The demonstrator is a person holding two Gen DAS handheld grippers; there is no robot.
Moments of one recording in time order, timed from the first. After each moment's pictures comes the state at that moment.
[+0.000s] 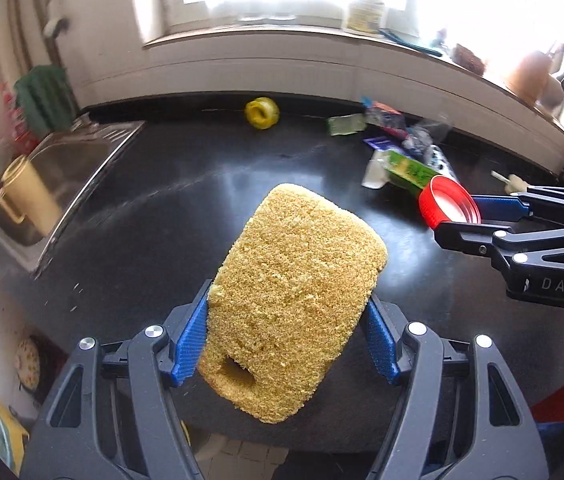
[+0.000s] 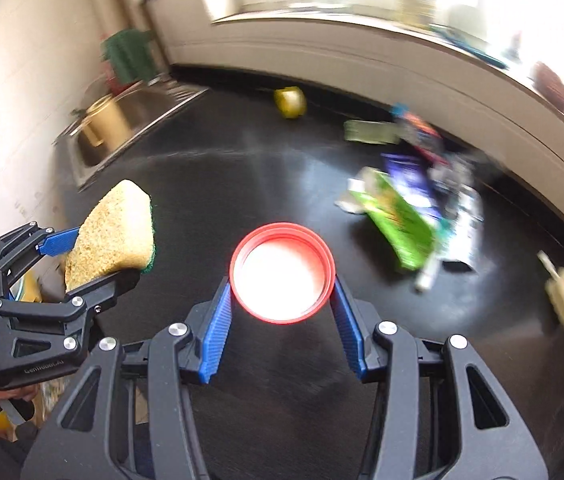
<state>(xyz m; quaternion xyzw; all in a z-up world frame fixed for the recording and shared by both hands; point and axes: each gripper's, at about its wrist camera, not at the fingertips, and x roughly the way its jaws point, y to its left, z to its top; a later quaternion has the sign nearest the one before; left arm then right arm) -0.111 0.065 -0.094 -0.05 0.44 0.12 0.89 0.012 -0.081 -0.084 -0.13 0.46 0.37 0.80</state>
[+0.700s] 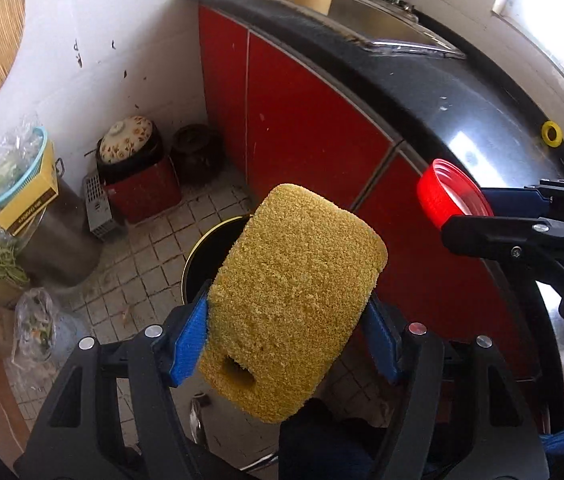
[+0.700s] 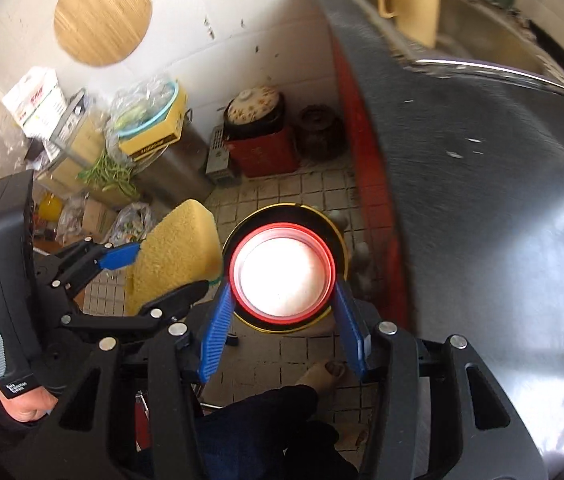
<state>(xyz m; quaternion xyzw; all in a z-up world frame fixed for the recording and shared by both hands) -0.373 0.256 -0.219 -0.30 0.44 0.40 0.75 -0.194 0.231 -0.187 -0.32 0.47 0.63 0.52</state>
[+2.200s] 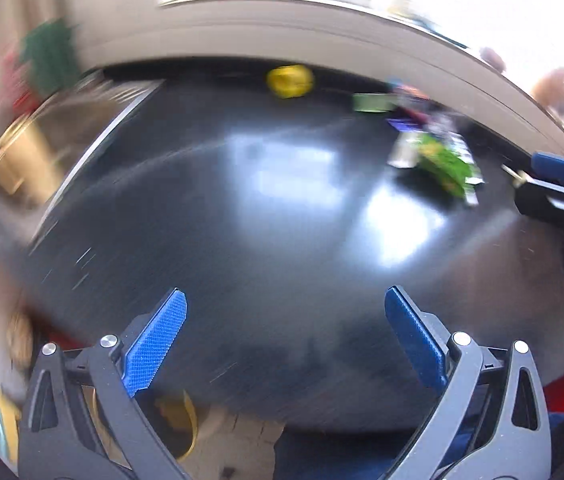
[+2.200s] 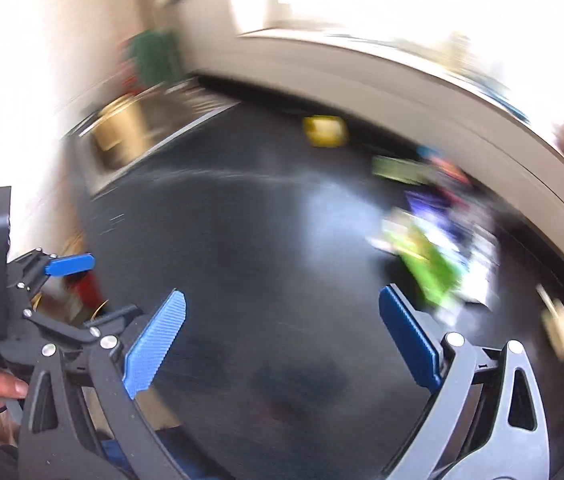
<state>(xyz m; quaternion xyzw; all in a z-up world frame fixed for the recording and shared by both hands) -0.090 0.091 -0.104 -0.07 0.48 0.07 0.87 0.010 -0.102 -0.057 -0.11 0.43 0.29 0.84</state>
